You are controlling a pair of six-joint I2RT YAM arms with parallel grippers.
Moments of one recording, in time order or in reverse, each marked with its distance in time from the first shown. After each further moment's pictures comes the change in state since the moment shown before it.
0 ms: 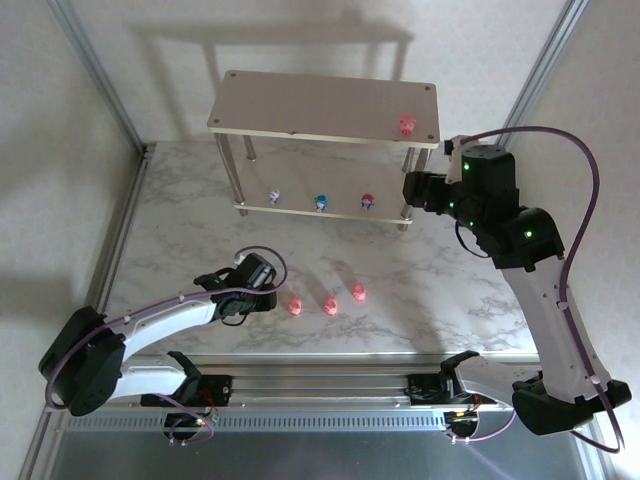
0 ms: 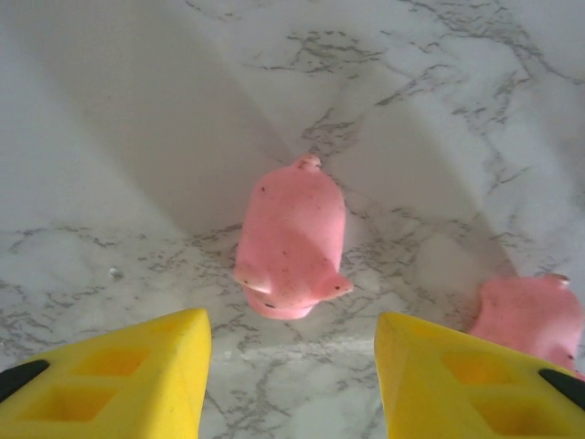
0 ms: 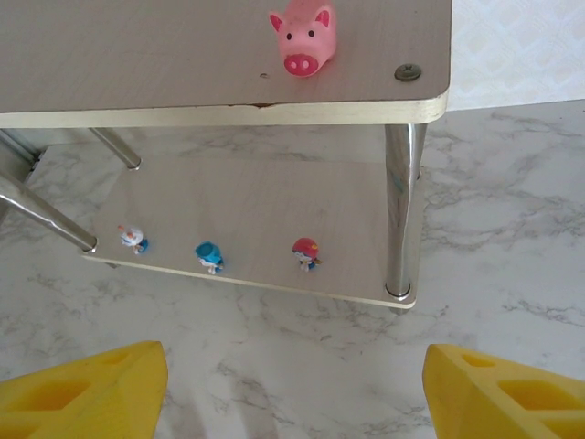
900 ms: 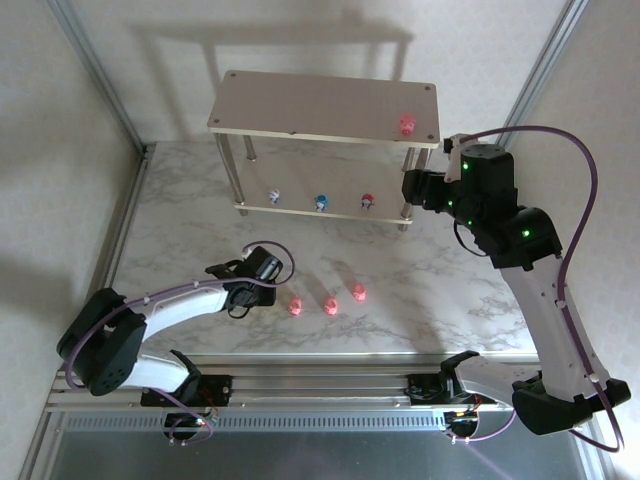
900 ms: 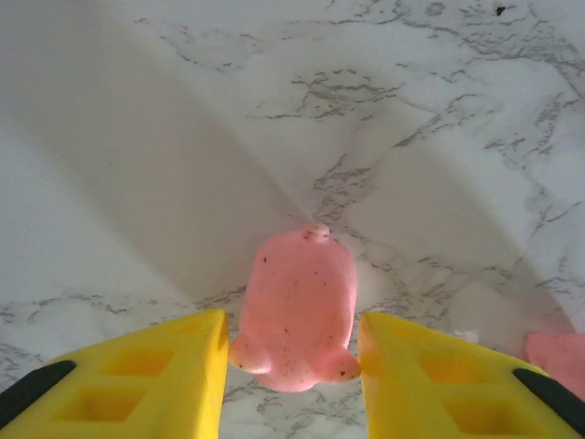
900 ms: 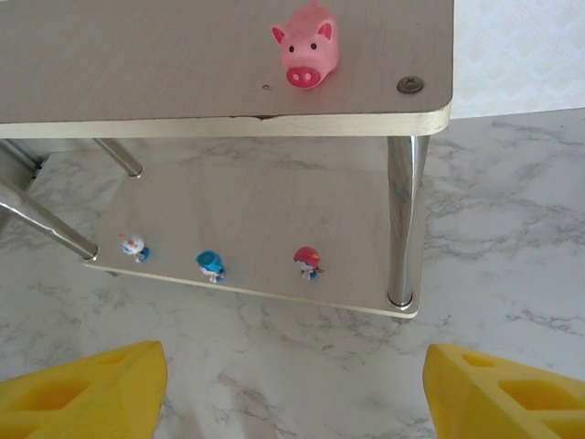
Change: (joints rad) left arm 0.027 0.128 0.064 0.010 -0.027 0.102; right arm 0.000 0.002 -0.014 0.033 0.003 -0.001
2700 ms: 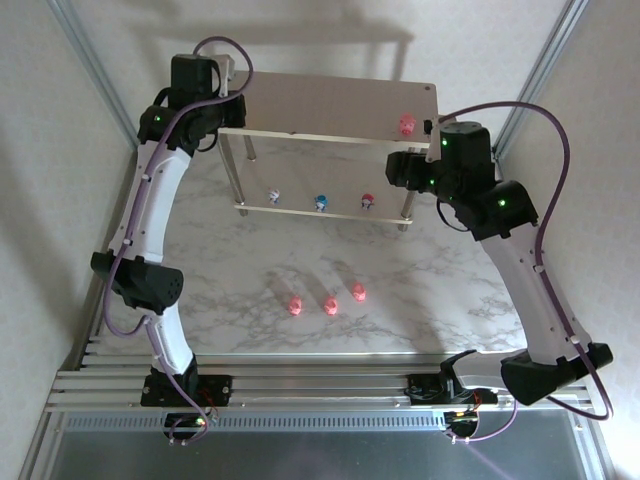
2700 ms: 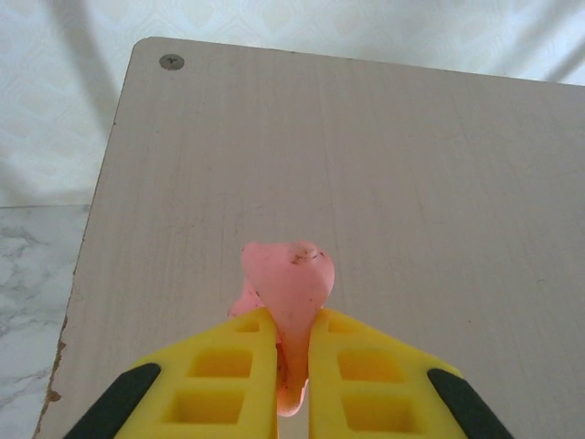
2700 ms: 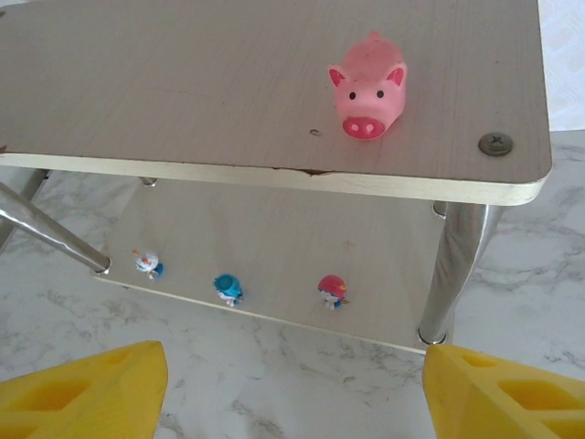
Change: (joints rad) left arm 0.443 0.521 1.658 -0.452 0.230 0.432; right arm 0.019 0.162 0.105 0.049 -0.023 -0.010
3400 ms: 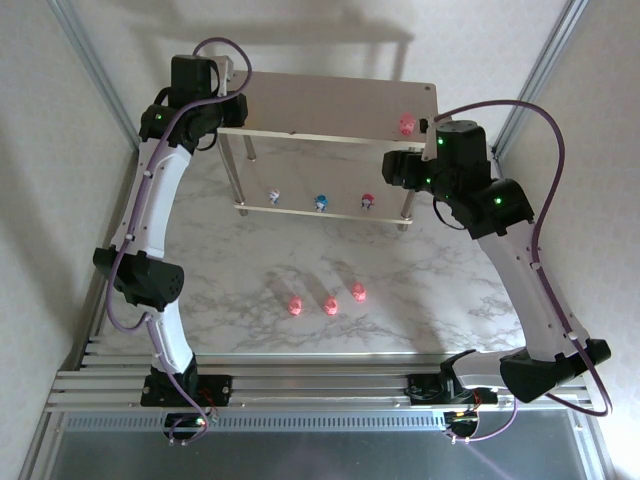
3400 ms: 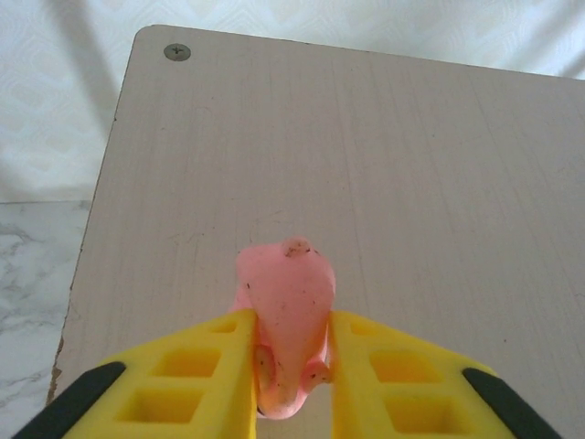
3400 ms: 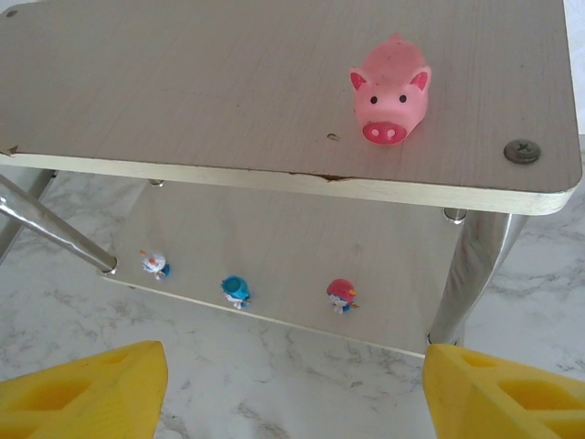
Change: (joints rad) left arm 0.021 0.029 0.000 0.013 0.022 -0.001; right arm 0.011 0.011 0.001 0.015 -0.004 0.000
